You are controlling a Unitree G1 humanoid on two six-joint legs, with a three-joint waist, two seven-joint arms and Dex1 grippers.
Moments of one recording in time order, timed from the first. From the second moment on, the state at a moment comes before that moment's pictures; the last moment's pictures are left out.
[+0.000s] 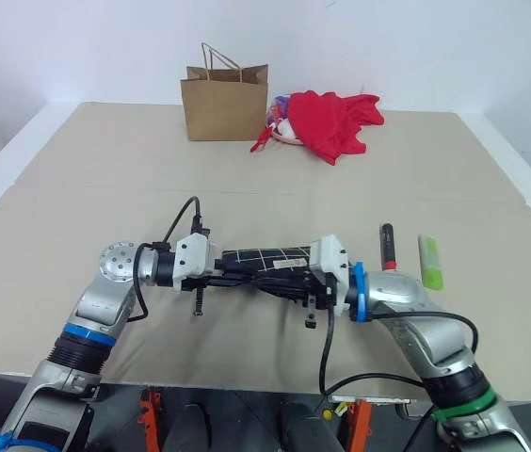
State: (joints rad) left arm -0.50 0.49 -0.19 0.12 -0.28 -0.14 -1.29; right arm -0.43 -0.40 0.26 -0.23 0.42 0.36 0.96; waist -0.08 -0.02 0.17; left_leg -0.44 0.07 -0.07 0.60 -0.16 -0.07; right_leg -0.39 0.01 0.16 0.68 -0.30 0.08
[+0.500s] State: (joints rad) left arm -0.51 0.46 -0.19 0.16 -0.24 -0.17 -1.27; right arm -0.44 -0.36 0.26 -0.20 0.43 0.40 0.96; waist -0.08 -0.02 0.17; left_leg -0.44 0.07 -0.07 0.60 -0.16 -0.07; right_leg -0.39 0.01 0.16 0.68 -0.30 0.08
